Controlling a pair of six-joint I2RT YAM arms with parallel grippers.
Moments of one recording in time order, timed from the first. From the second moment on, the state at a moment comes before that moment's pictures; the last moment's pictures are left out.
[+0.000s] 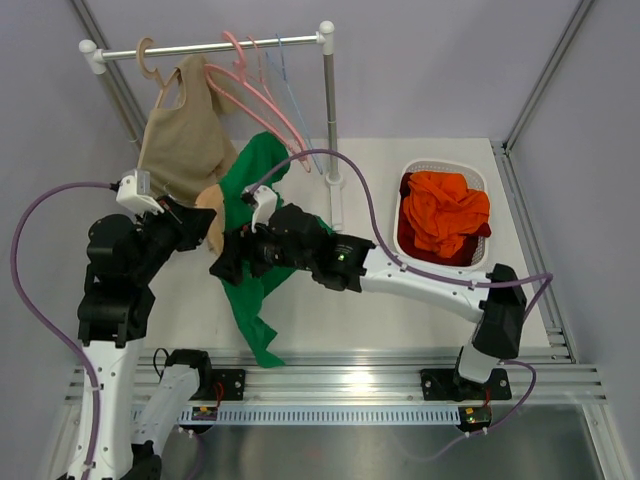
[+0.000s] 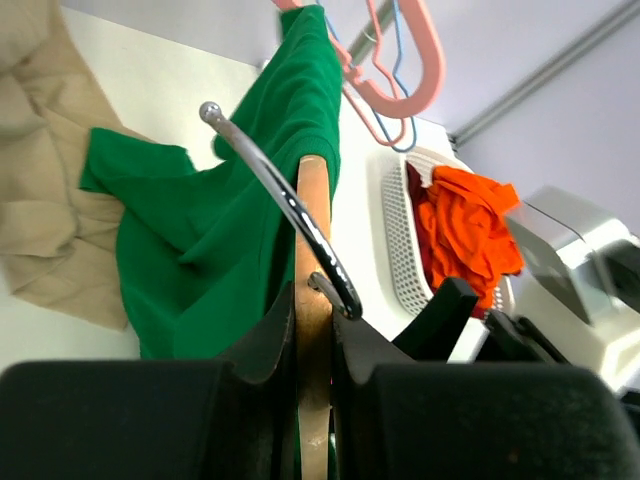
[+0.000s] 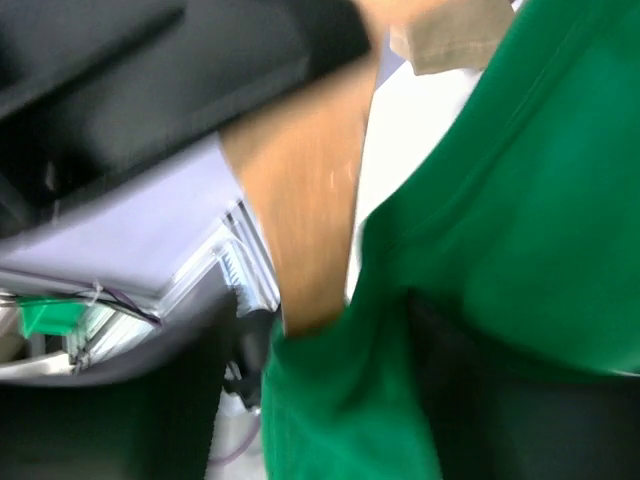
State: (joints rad) left arm -0.06 0.70 1.12 -0.59 0.29 -0.53; right arm 1.18 1.74 1.60 -0.12 -0.05 0.61
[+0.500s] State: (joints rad) left arm -0.06 0.72 1.28 -0.62 0.23 -0.54; right arm 1.29 1.37 1.20 -0.06 -0.04 0.55
